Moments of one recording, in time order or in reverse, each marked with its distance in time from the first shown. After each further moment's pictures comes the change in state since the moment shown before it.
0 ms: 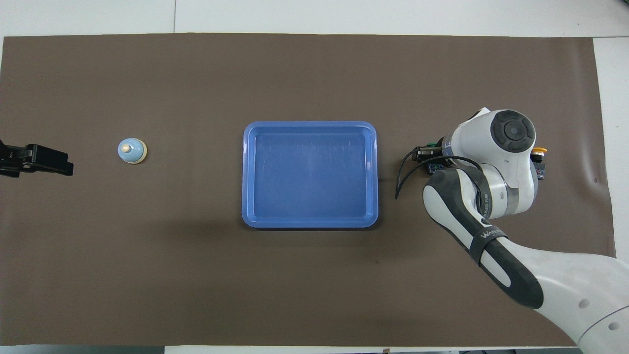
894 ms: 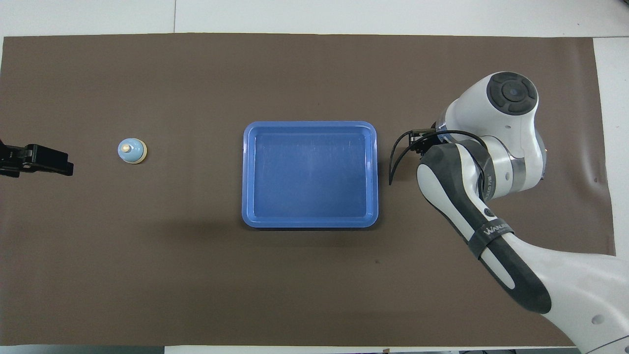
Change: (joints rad) left arm 0.000 0.000 0.000 0.000 0.000 0.000 0.000; right arm 0.072 -0.005 0.004 0.237 0.000 -0.326 0.046
